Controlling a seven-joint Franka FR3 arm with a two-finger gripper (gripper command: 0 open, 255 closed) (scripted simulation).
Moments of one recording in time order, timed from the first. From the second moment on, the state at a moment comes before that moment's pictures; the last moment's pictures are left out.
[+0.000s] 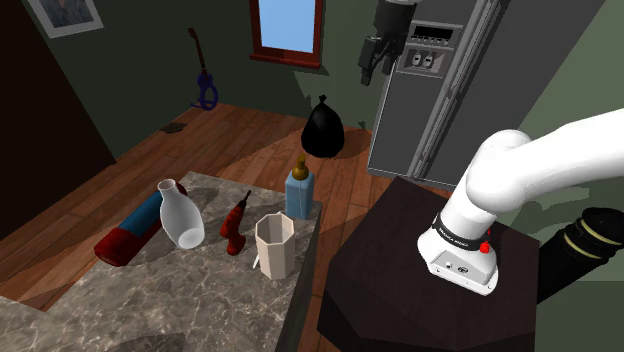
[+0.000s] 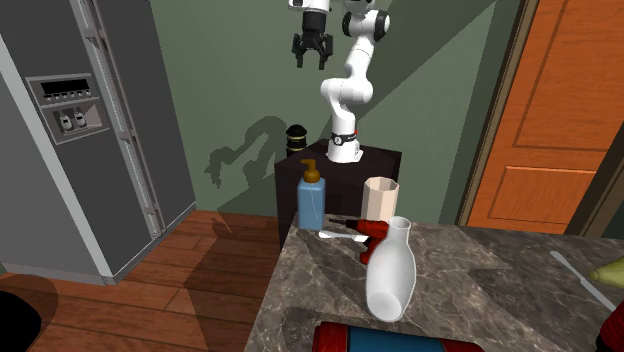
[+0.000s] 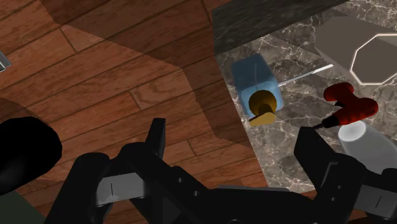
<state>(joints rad) -0.02 -0.79 0.06 -2.35 -0.01 1.66 0.13</state>
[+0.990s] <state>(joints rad) -0.03 -0.58 0.31 -2.49 0.17 1.97 0.57</state>
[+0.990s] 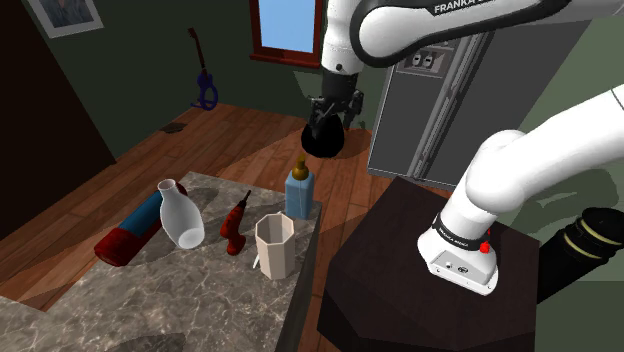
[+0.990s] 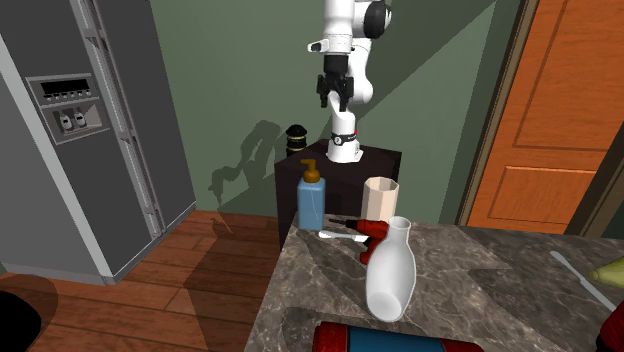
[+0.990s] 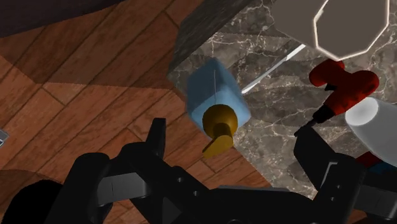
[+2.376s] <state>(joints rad) -0.04 0.25 0.54 -2.18 -0.09 2.46 1.44</state>
